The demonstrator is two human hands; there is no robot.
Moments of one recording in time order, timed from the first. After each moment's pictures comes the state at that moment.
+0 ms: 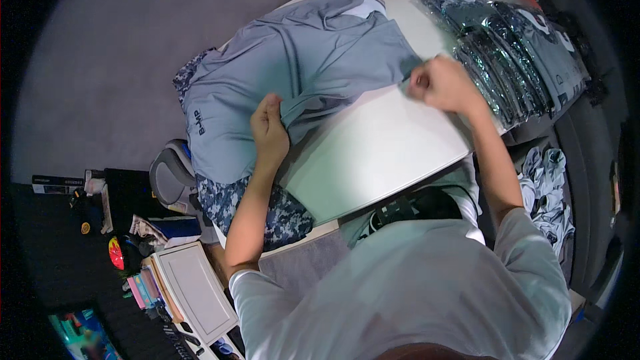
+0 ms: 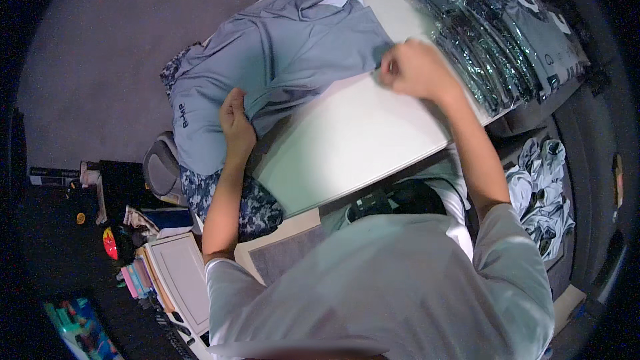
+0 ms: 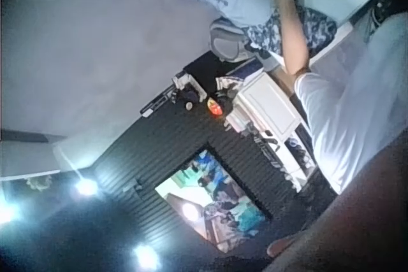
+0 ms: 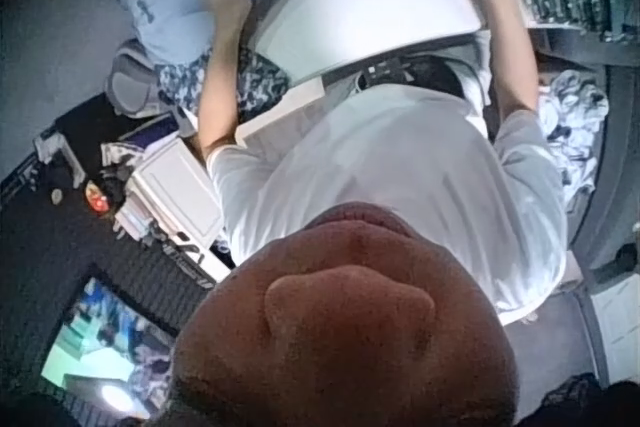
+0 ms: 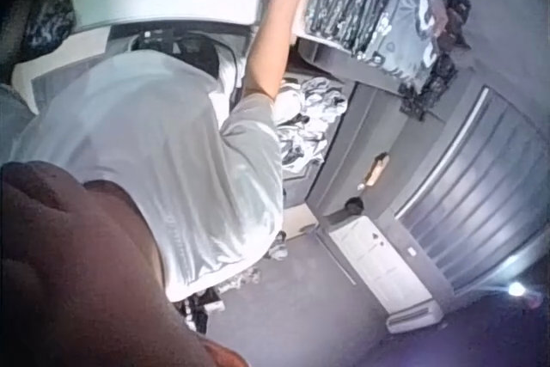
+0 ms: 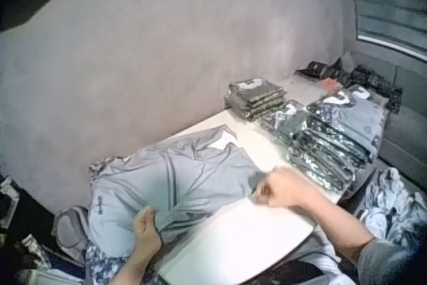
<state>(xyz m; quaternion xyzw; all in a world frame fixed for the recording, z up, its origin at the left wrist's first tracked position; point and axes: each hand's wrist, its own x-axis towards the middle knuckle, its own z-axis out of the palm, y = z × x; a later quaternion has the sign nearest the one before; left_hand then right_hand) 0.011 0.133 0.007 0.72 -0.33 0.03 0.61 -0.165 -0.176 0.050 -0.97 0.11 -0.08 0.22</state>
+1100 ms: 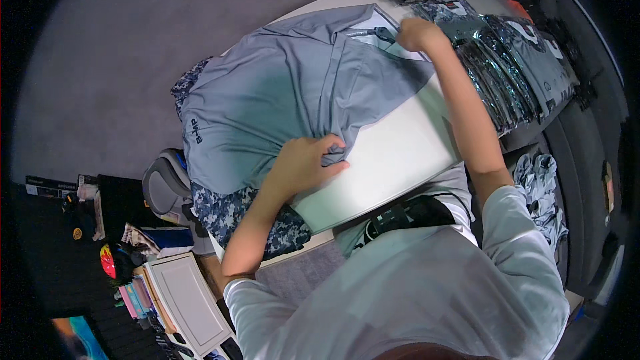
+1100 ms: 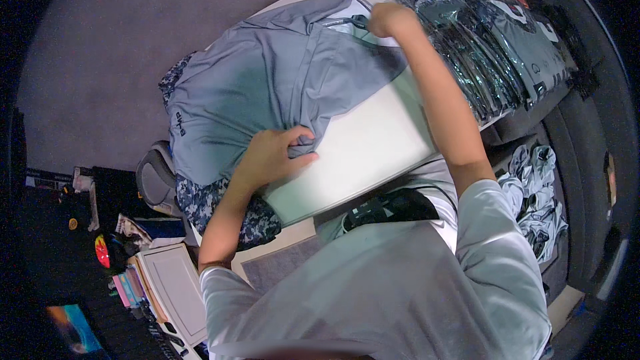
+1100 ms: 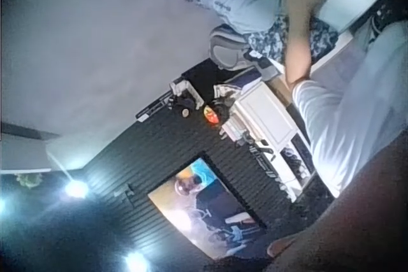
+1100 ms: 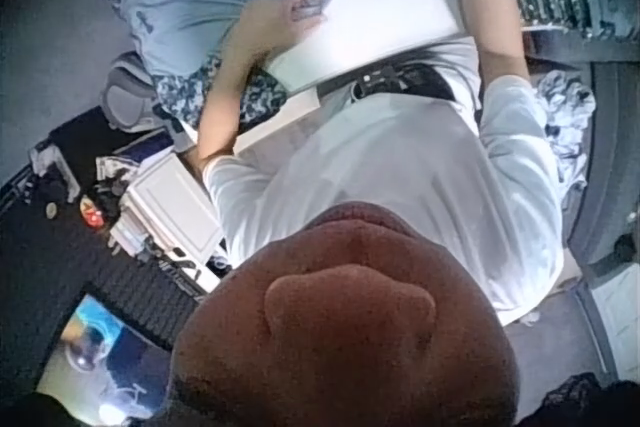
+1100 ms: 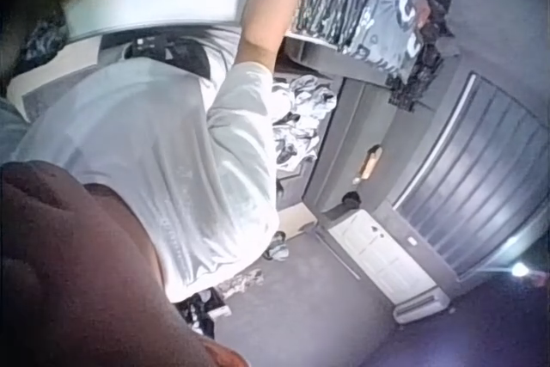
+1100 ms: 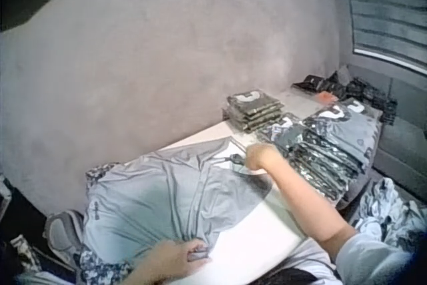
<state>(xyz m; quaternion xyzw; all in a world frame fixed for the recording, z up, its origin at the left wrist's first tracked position) -0.036 0.129 0.035 0.78 -0.57 -0.10 0.24 -0.045 -0.249 0.065 -0.96 0.26 0.05 0.05</state>
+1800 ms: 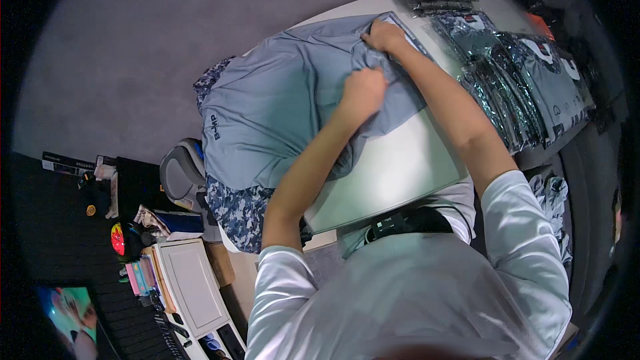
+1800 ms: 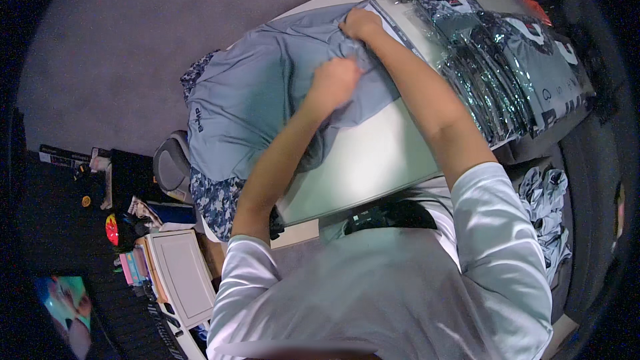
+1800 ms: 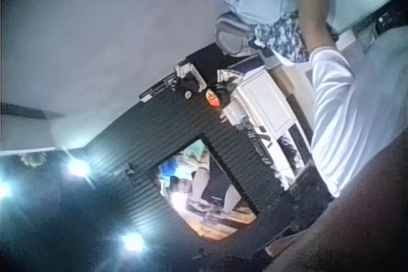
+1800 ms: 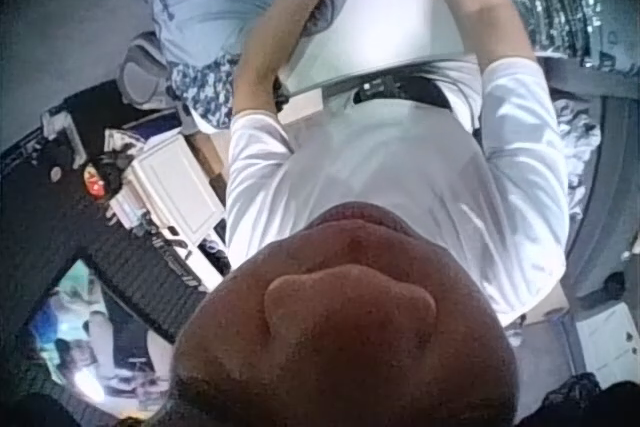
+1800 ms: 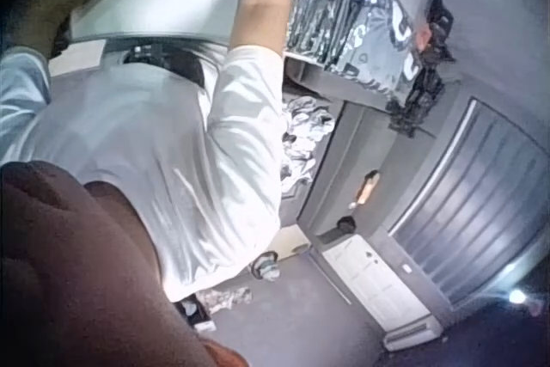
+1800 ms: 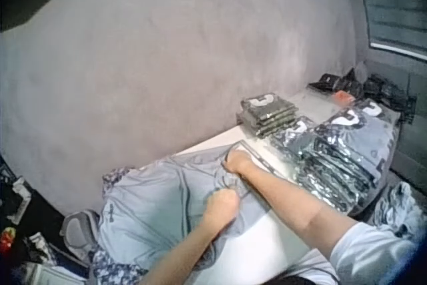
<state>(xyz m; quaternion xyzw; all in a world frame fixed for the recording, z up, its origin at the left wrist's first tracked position) 0.008 -0.052 0.017 0.86 -0.47 0.08 0.16 0.070 -0.240 0.007 -0.95 0.24 -0.07 0.16</state>
